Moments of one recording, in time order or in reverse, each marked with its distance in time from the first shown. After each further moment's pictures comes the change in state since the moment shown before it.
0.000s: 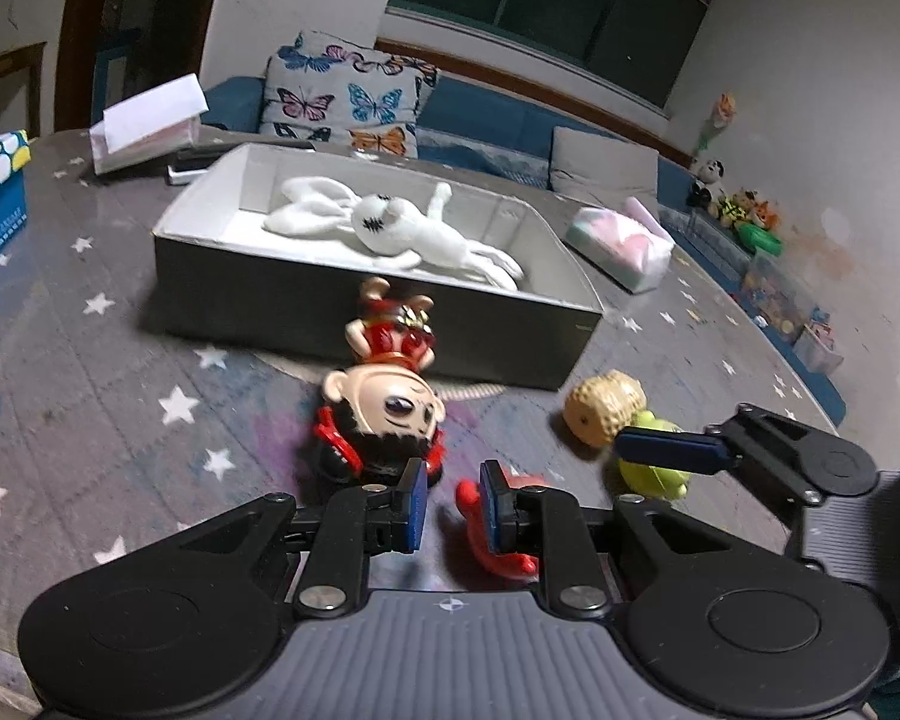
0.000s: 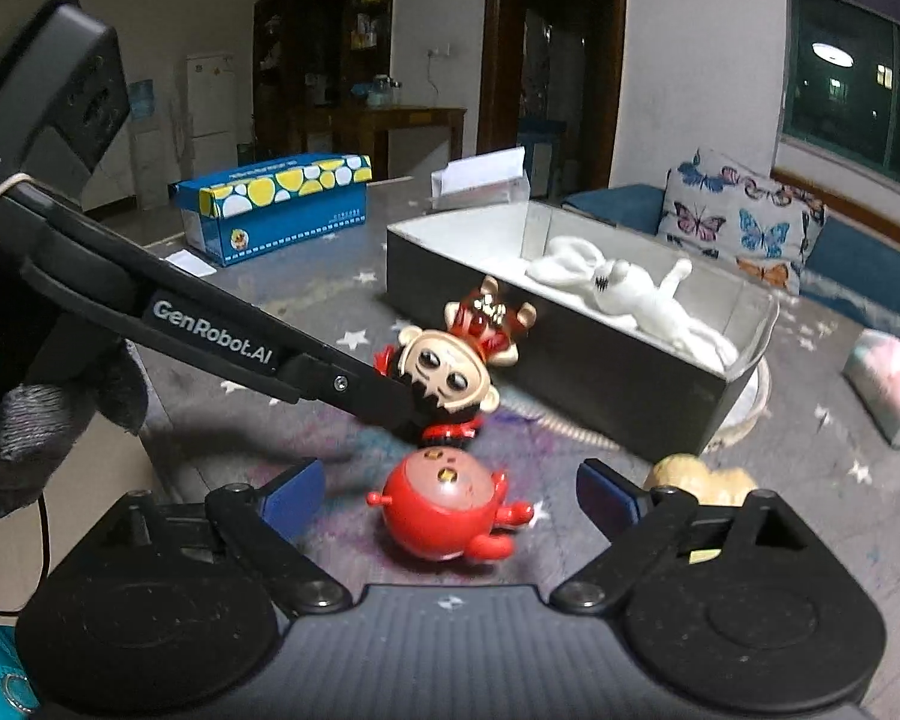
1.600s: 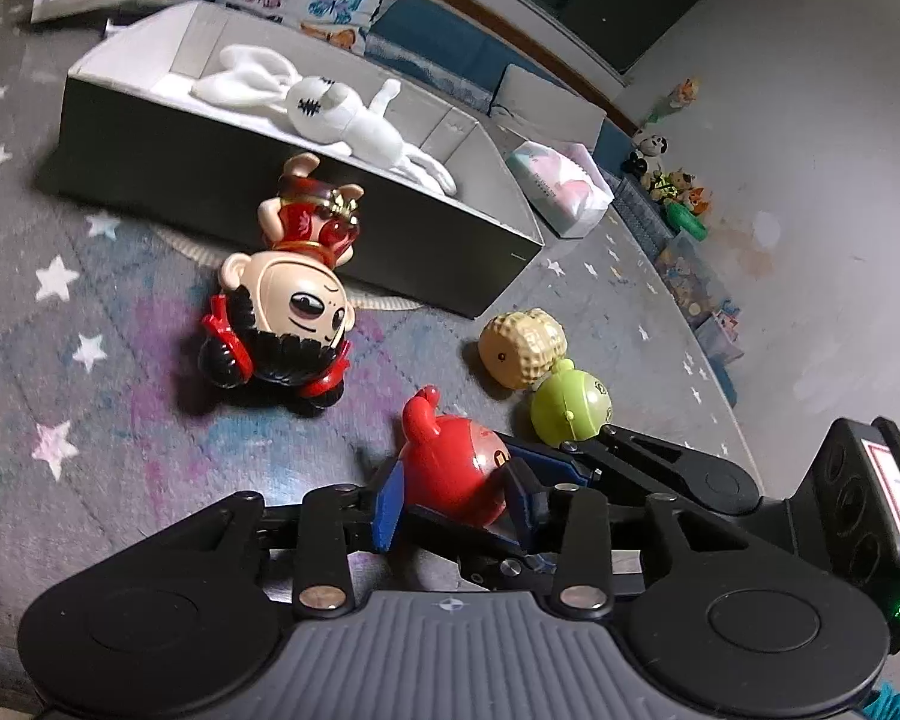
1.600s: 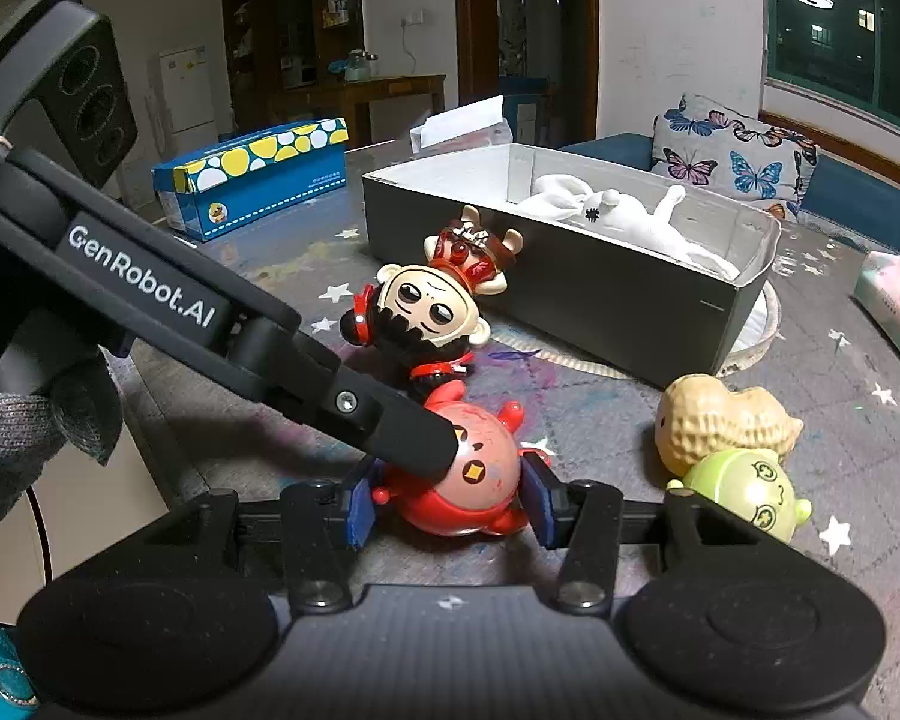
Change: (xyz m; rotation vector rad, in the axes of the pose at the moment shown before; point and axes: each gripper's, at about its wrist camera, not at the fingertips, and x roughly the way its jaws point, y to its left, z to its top) left arm 0.032 0.013 -0.002 -0.169 0.175 -0.241; right arm 0.019 -0.010 -0.017 0.082 0.063 0.008
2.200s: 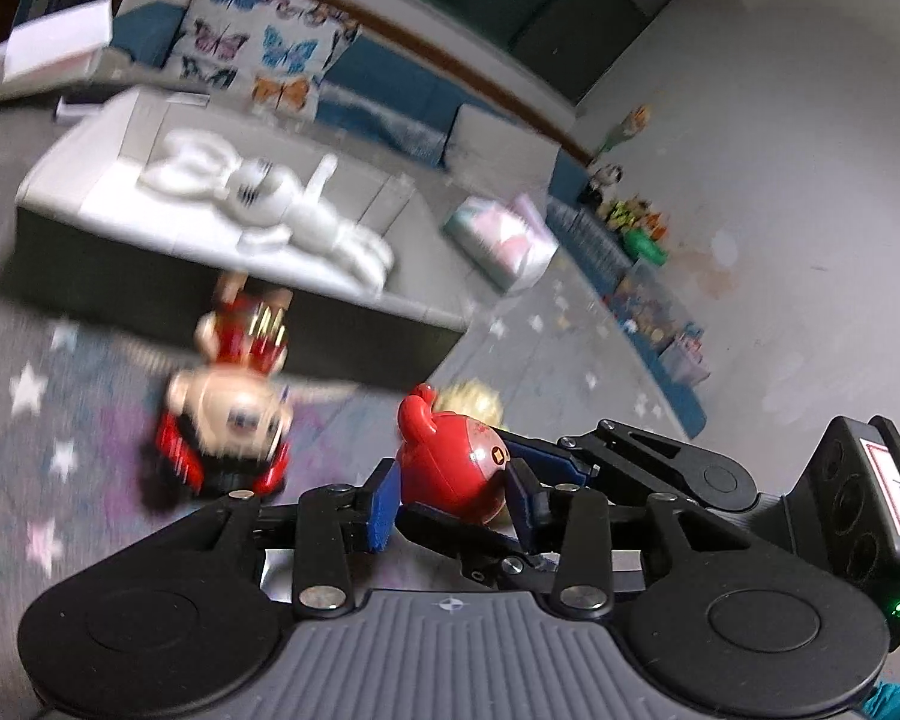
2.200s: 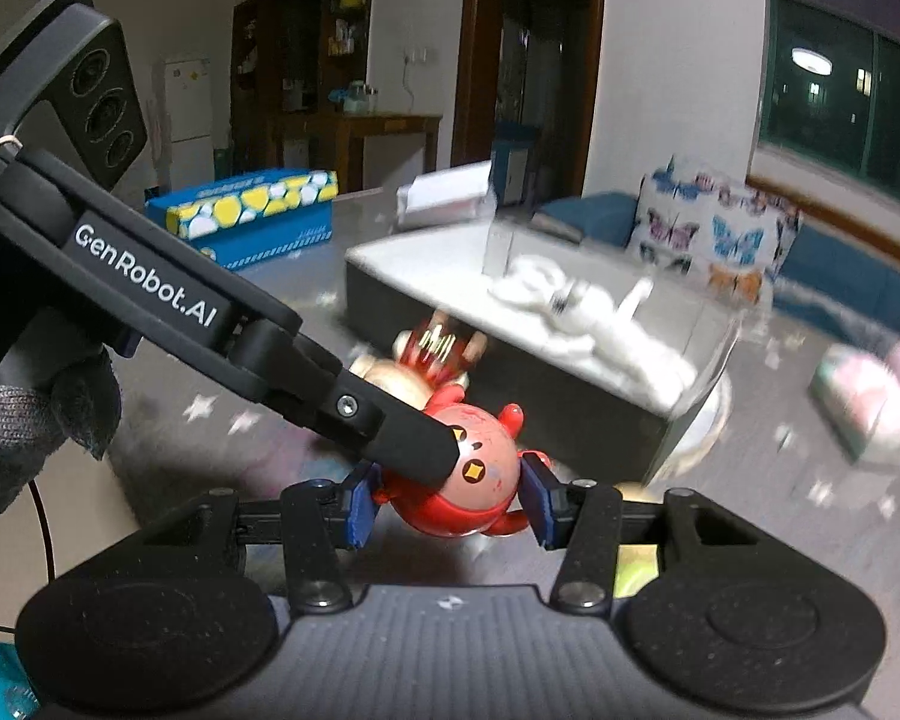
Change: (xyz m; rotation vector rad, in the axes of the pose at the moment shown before) left arm -0.026 -0.030 0.034 0.082 -0.118 -0.071; right arm -0.028 -0.005 0.043 -0.096 -0.098 -0.078
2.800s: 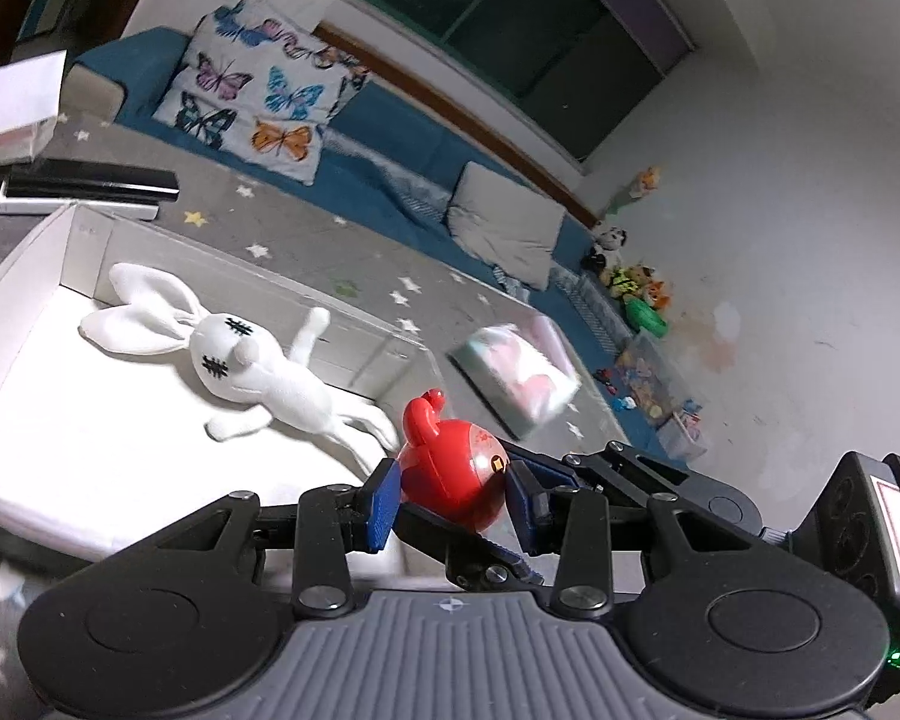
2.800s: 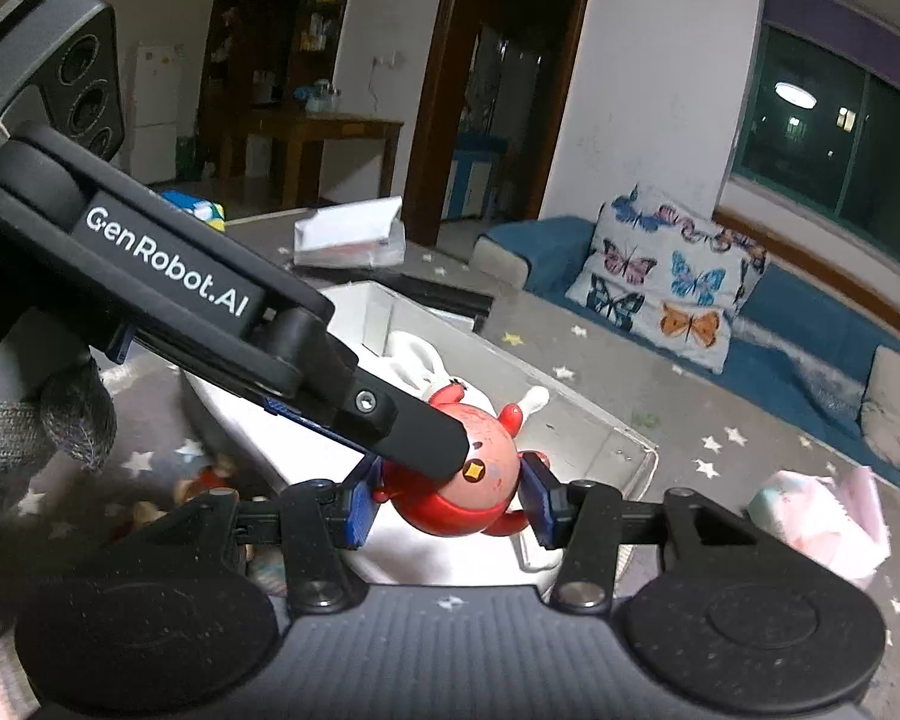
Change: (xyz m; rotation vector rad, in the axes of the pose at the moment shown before) left arm 0.072 0.036 0.108 -0.087 -0.059 -0.005; right arm 0.089 -0.074 0.076 -0.049 0.025 -0.074
